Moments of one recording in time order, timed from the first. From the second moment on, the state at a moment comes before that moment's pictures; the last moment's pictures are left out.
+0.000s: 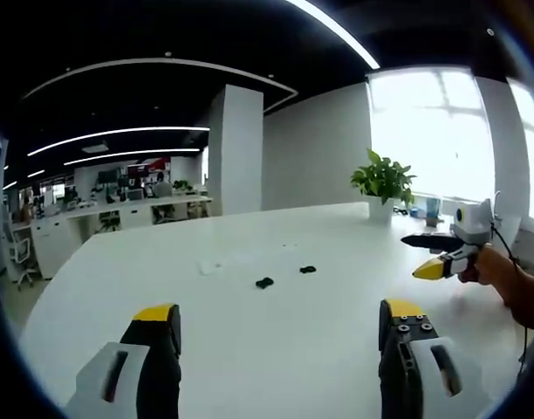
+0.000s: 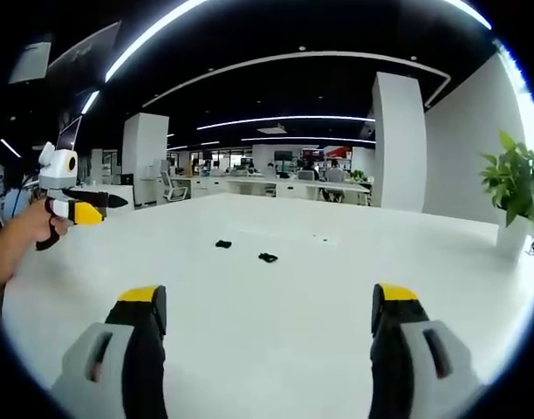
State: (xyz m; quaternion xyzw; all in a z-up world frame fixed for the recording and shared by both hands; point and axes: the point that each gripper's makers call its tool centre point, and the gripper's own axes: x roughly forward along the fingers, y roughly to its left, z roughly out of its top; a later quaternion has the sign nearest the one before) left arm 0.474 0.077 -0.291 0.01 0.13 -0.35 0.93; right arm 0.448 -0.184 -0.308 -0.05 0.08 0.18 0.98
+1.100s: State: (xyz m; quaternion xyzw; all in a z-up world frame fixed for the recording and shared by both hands) left arm 0.492 0.072 -0.291 0.01 0.13 -0.35 0.93; right arm 0.465 -0.189 -0.308 -0.04 0.08 0.18 0.98
